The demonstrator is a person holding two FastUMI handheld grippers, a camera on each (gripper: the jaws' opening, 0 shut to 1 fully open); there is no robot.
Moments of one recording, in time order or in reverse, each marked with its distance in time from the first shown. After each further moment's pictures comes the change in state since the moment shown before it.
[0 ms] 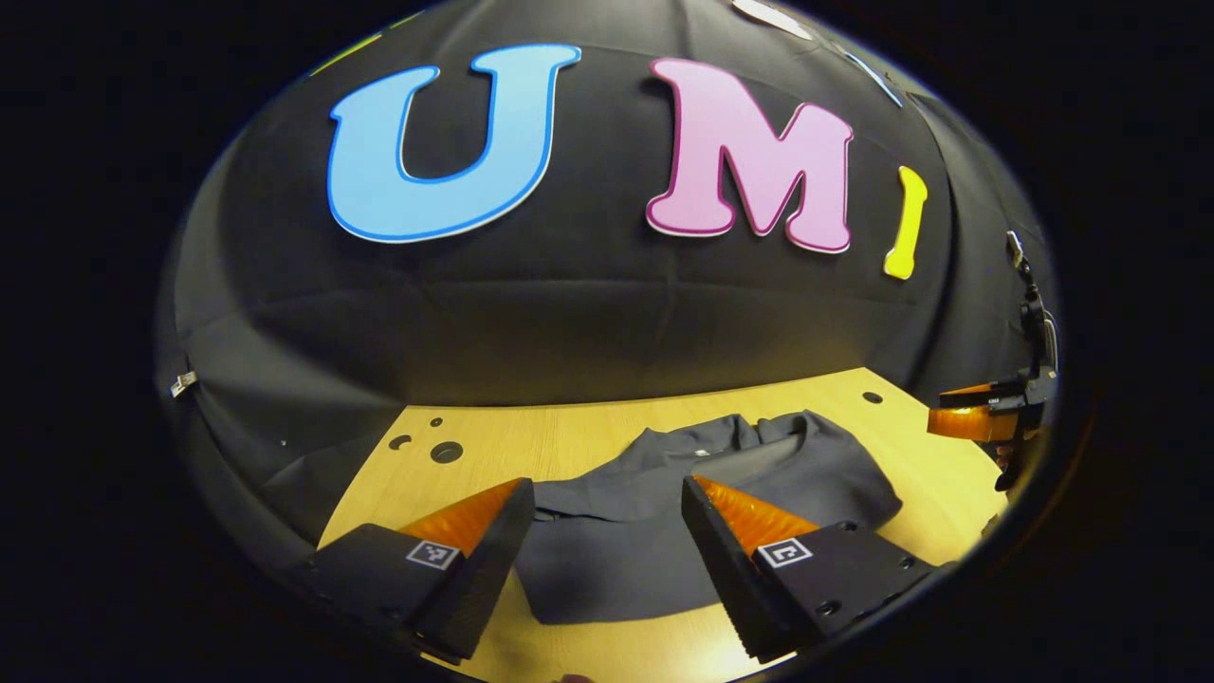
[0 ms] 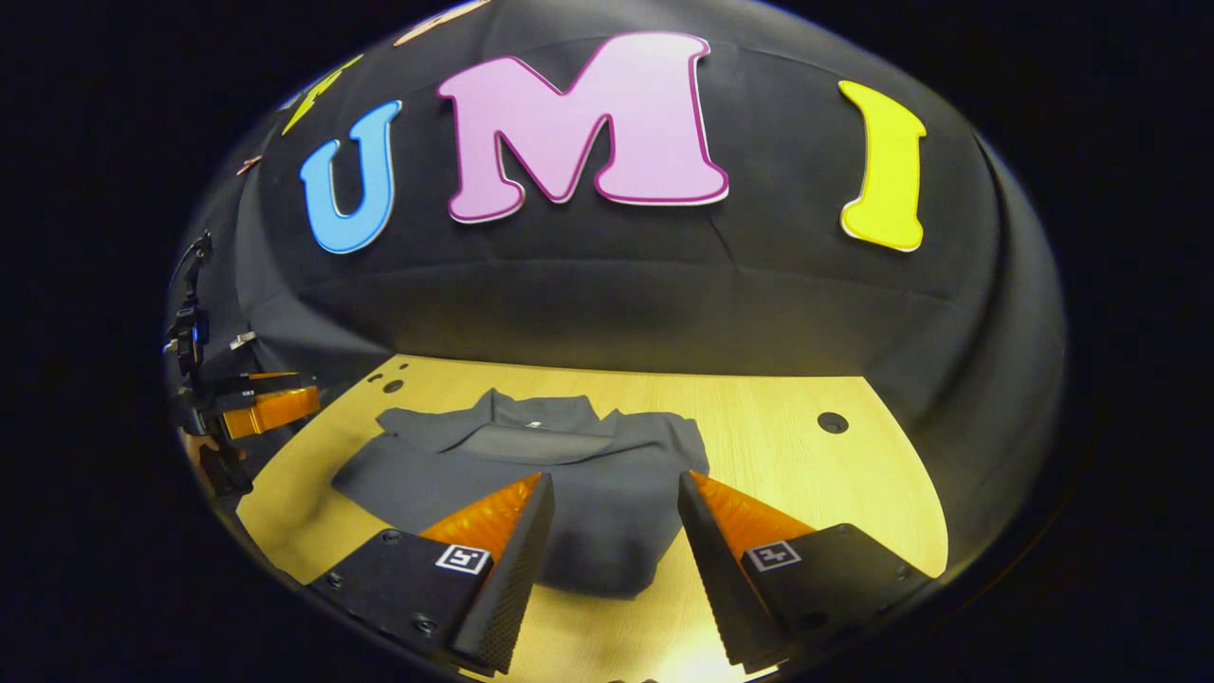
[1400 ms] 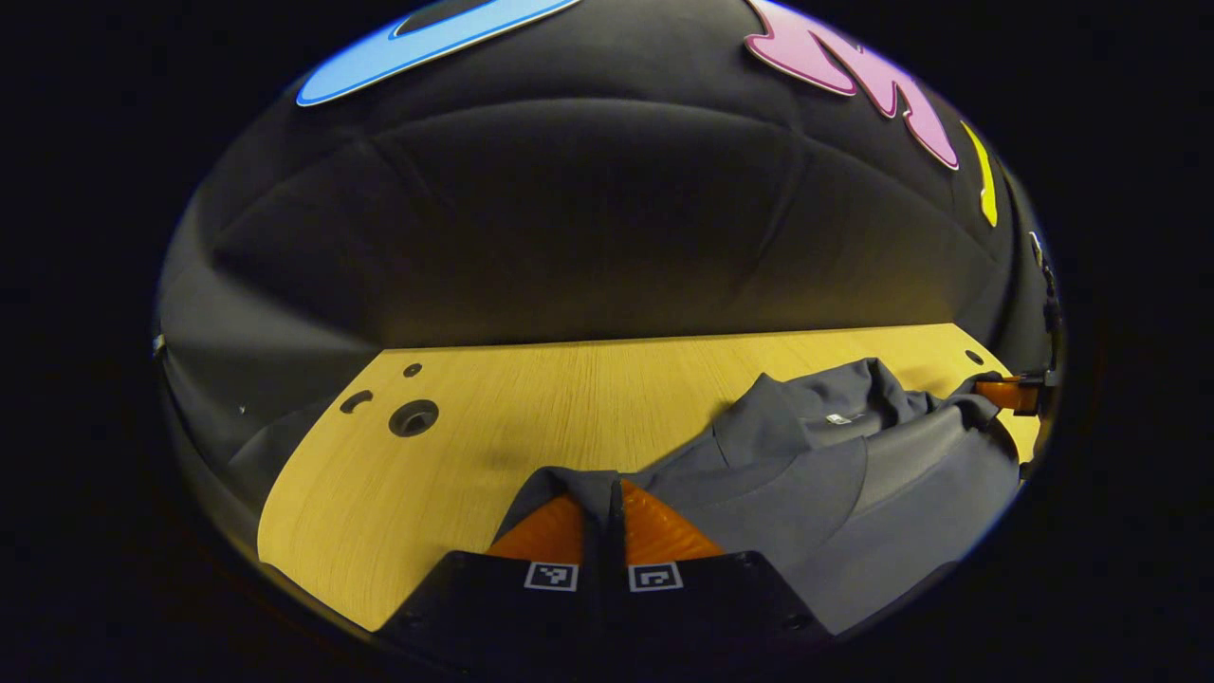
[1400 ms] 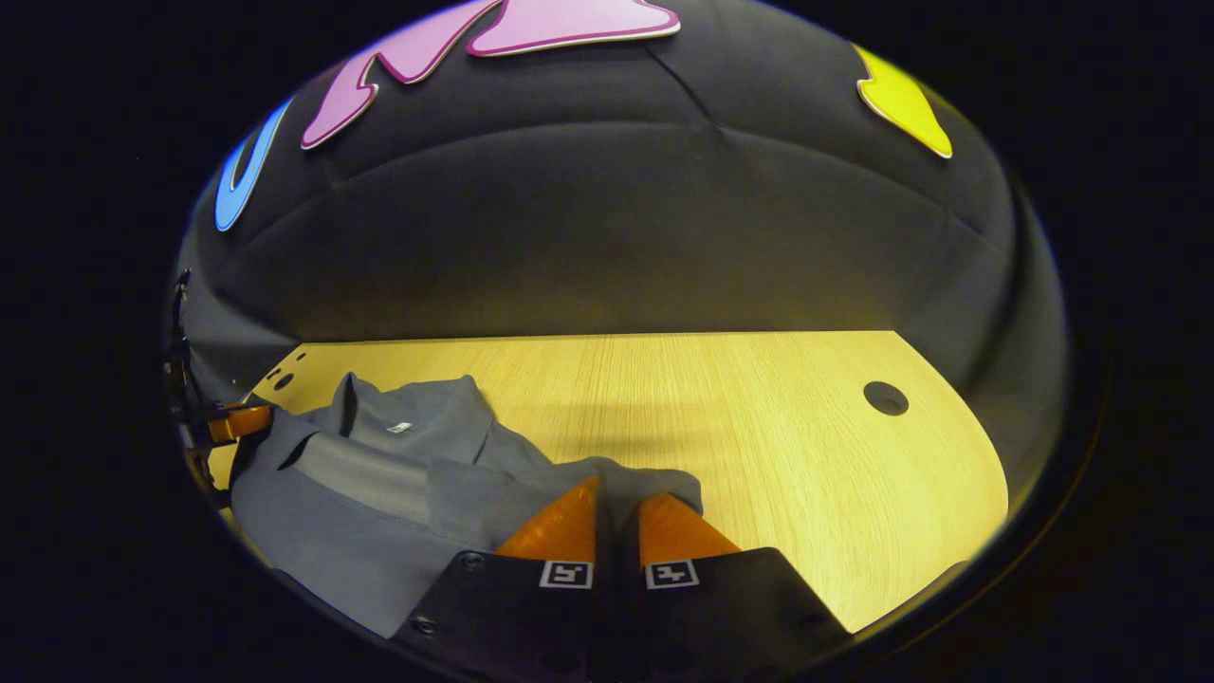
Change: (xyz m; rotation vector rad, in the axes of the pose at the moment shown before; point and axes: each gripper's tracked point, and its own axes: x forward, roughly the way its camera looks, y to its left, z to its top) left arm 0.213 0.069 -0.096 0.003 0.167 0.111; right arm 0.218 -0.083 -0.067 0.066 0.088 -0.124
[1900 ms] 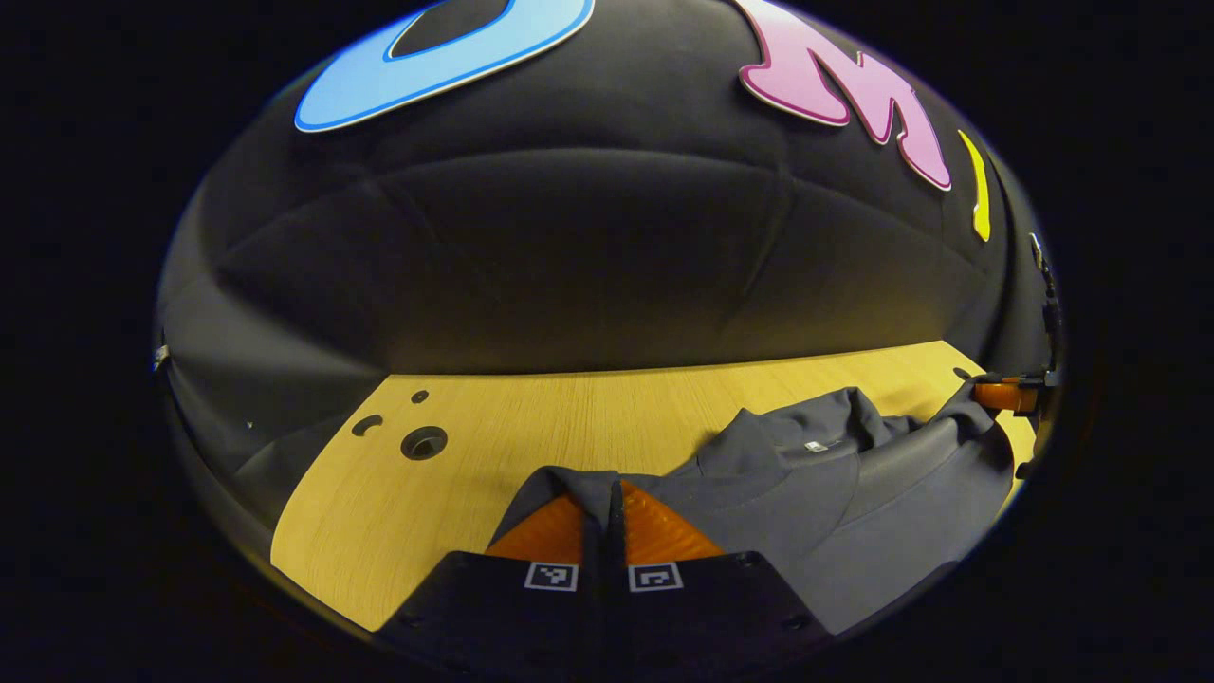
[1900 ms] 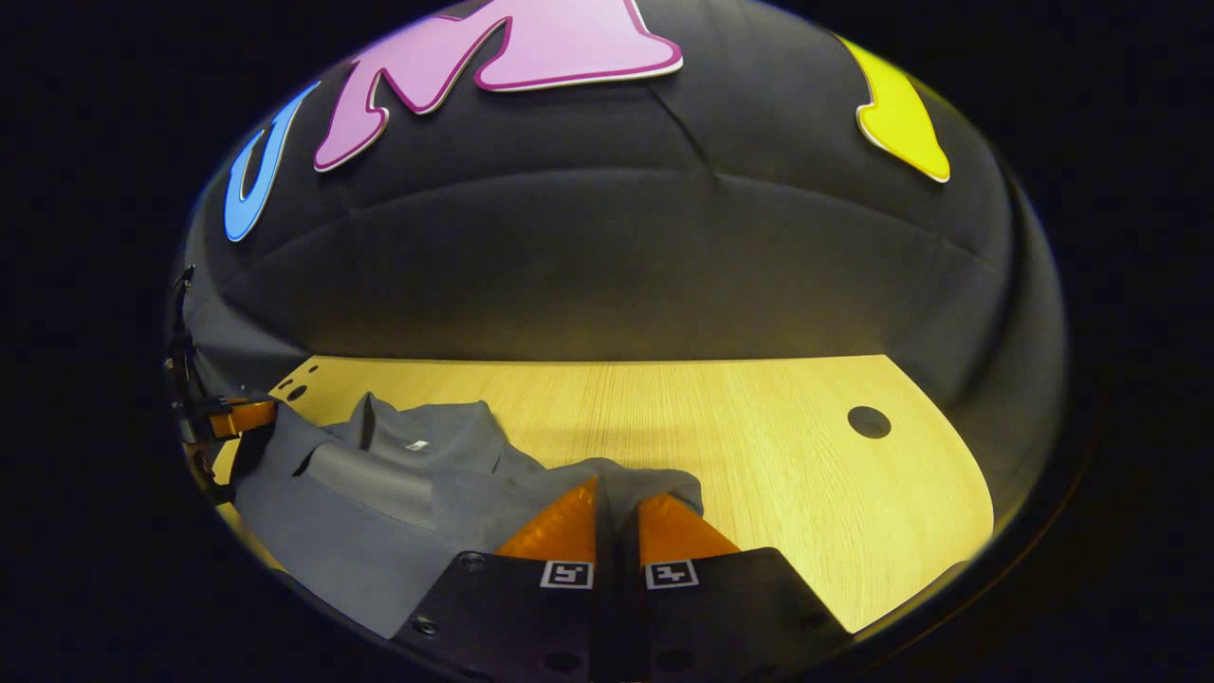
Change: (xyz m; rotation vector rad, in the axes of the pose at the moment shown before) left arm -0.019 -0.003 0.026 0.000 -0.062 -0.010; right arm -0.018 0.001 0.021 -0.025 -0.052 0.010
